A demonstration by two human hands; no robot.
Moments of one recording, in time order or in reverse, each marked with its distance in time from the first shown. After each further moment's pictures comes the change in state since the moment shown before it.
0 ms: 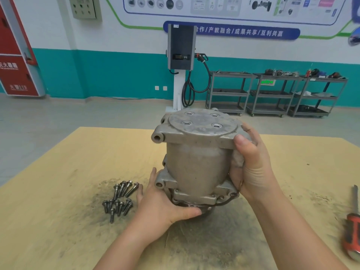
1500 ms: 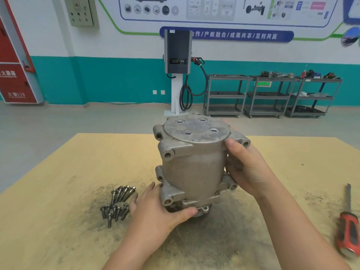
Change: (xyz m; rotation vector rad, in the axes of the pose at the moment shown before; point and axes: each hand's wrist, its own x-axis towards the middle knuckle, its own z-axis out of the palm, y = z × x) left_hand -0.015 0.008 0.004 0.123 0.137 -0.022; right_hand 0.014 -0.007 -0.023 -0.189 -0.308 0.089
